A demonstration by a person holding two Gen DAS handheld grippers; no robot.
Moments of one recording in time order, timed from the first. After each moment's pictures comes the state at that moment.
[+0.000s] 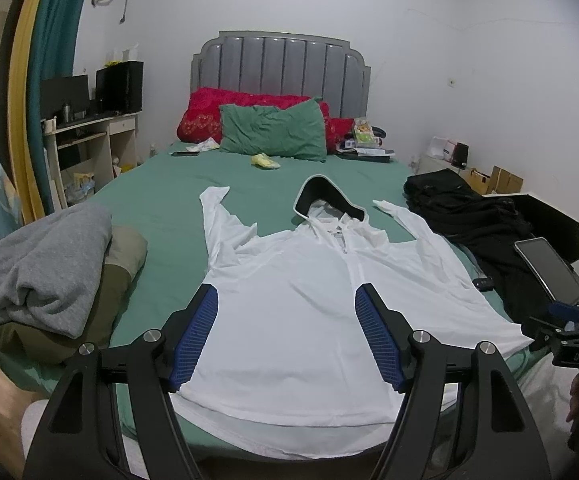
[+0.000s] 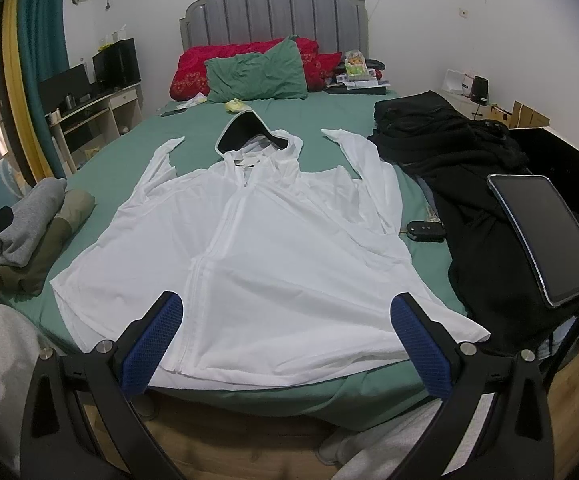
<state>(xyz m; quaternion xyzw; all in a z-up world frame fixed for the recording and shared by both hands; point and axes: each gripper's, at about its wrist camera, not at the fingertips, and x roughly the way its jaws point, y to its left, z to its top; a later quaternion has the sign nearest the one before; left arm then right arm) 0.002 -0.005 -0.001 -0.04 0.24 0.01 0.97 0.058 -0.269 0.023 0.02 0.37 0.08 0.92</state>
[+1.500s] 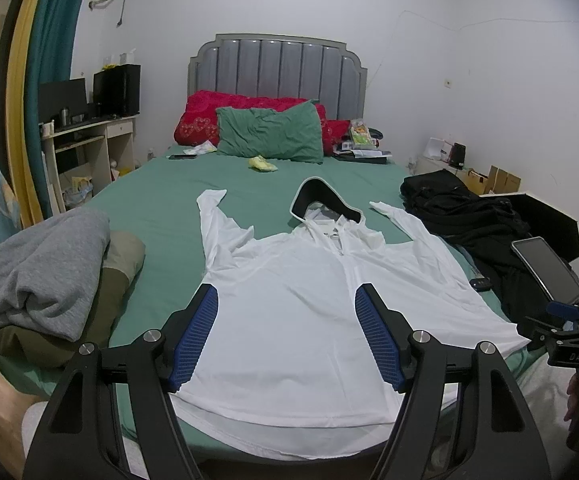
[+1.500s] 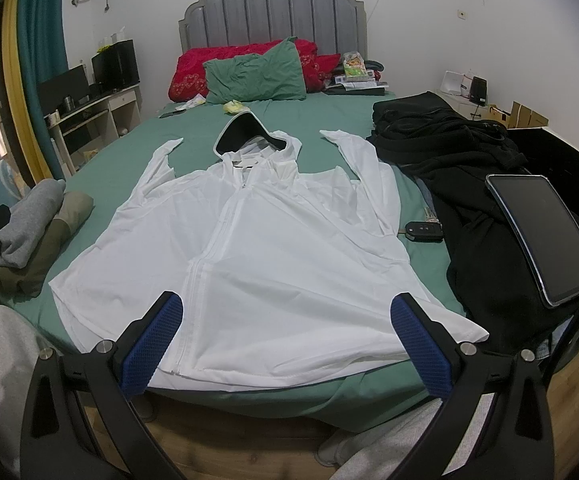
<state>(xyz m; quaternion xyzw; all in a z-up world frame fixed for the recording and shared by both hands) 0.002 -0.010 0.005 -0.04 0.24 0.01 0.97 0.061 -0.271 0.022 0.02 0.37 0.08 0.92</state>
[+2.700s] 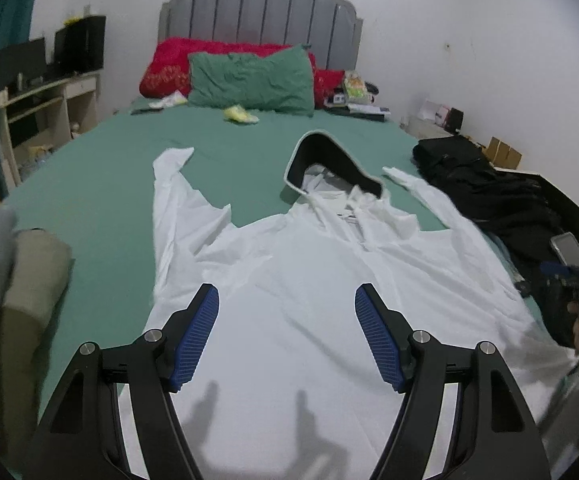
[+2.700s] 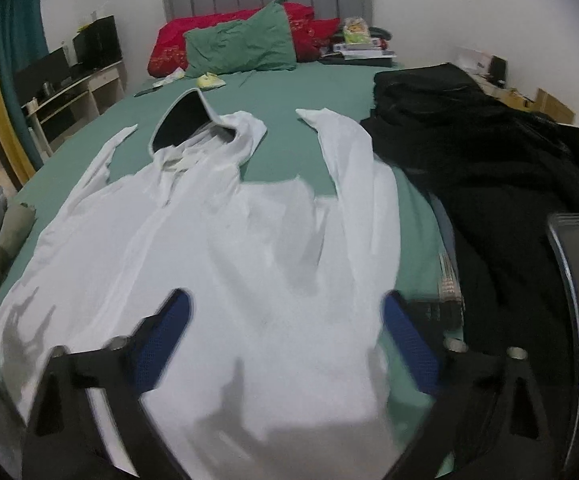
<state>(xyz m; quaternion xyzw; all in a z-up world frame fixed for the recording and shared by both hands) 0.210 0.029 -0.076 -0.05 0.33 -0.04 0.94 0.274 -0.338 -0.045 0.01 0.43 0.10 0.90</state>
